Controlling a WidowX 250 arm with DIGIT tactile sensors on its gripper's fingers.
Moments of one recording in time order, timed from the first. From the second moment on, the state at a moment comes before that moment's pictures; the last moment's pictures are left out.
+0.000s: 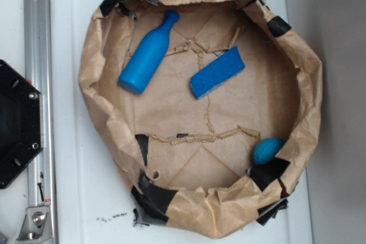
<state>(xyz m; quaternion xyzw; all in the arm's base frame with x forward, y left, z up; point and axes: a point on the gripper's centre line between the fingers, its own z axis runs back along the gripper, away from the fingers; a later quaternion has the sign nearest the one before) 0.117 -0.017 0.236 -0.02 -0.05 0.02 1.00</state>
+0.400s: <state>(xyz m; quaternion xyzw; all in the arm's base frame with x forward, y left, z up) 0.116 -0.017 0.230 -0.02 -0.04 0.02 1.00</state>
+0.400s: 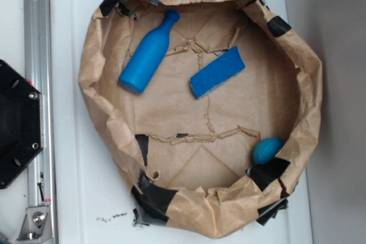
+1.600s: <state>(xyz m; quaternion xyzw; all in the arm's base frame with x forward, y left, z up) 0.307 -0.043 0.055 -0.08 -0.18 -0.26 0.95</state>
